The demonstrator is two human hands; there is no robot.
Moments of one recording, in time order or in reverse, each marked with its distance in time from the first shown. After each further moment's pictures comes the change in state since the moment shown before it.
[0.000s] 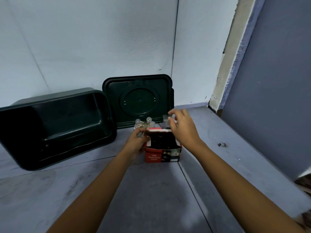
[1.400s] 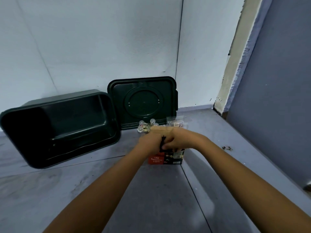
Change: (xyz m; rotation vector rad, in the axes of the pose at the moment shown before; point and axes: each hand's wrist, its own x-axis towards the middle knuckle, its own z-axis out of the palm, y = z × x) left_hand 0.010 0.017 0.029 1.563 -0.210 0.336; right_hand 0.011 0.000 -0.006 -0.125 -0.858 -0.055
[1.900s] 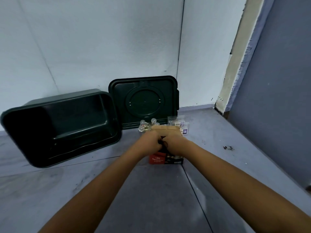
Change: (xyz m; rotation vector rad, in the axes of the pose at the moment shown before) left_hand -0.018 -0.005 -0.009 -0.298 0.102 0.057; right_hand 0.024 -0.003 0.033 -0.316 0.059 -0.018
